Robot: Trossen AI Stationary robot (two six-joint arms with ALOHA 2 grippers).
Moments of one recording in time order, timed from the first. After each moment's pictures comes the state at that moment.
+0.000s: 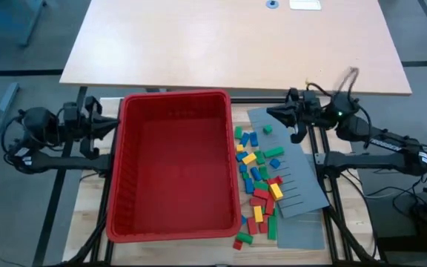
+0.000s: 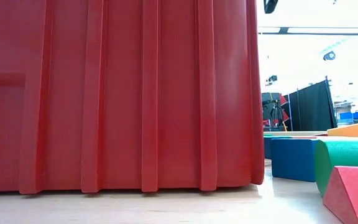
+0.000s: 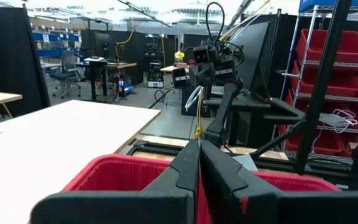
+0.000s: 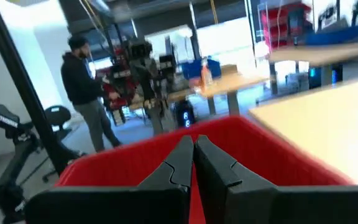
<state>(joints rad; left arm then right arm) 0.07 0.34 1.06 -0.66 -0.11 -0.06 -0.37 0.81 0.92 0.01 -0.31 0.24</state>
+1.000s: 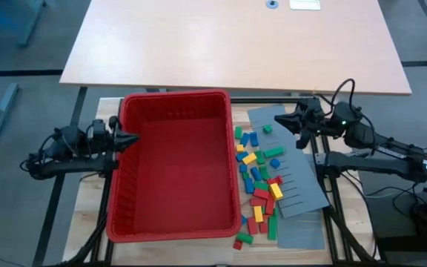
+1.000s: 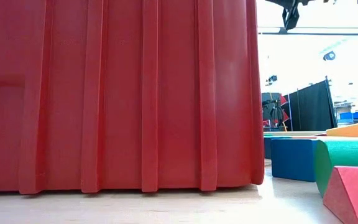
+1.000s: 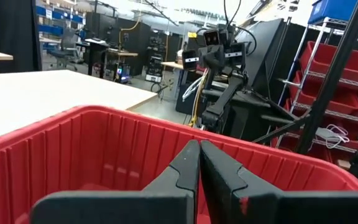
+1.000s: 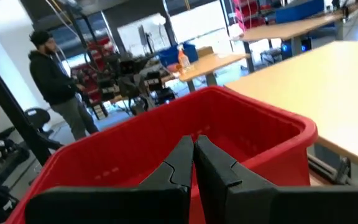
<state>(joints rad) 0.07 0.03 0.55 -0.46 -0.13 -0.22 -0.38 0.61 0.75 -0.12 -0.21 0.32</state>
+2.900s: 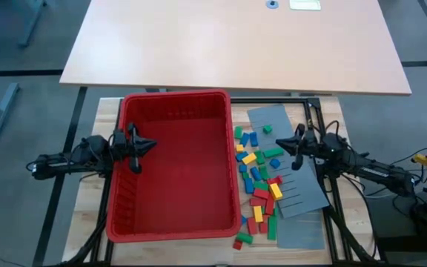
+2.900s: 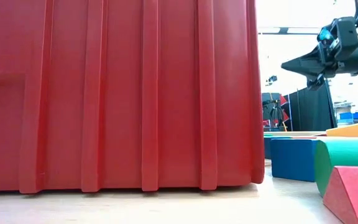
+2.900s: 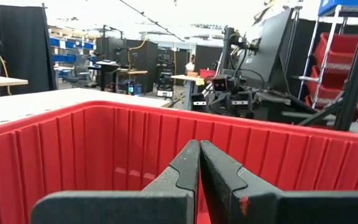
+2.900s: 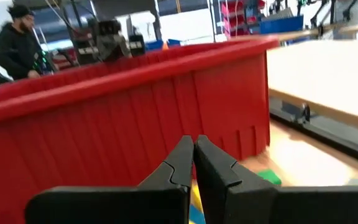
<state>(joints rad) 0.07 0.01 0.15 -0.04 -0.18 -0.10 -0.38 0.05 0.01 0.11 -0.15 0.18</state>
